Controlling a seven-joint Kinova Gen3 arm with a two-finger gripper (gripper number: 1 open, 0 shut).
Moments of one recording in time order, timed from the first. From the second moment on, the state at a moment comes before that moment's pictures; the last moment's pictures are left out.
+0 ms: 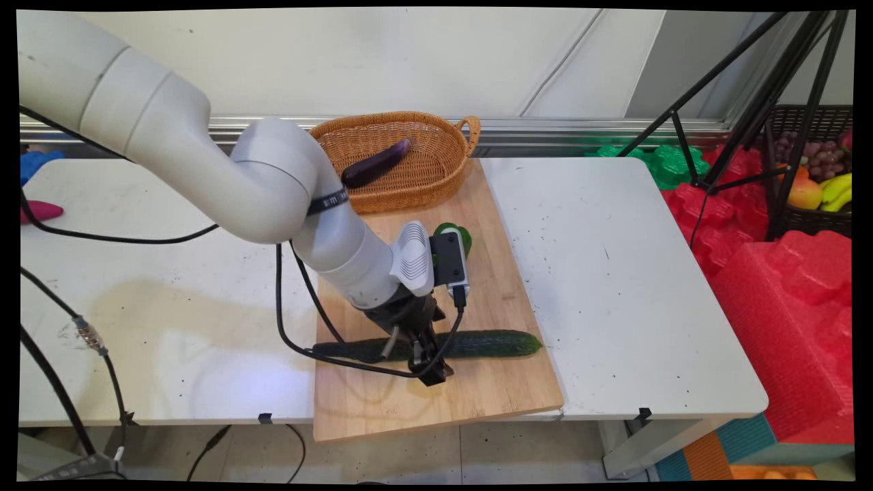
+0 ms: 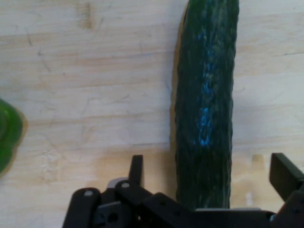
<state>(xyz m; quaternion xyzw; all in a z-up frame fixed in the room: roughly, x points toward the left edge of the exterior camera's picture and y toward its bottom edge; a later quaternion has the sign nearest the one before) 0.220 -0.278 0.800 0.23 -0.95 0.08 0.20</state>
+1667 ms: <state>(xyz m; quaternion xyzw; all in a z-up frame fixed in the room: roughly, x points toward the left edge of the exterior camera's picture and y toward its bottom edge) 0.262 -0.299 0.954 0.27 -0.90 0.17 0.31</state>
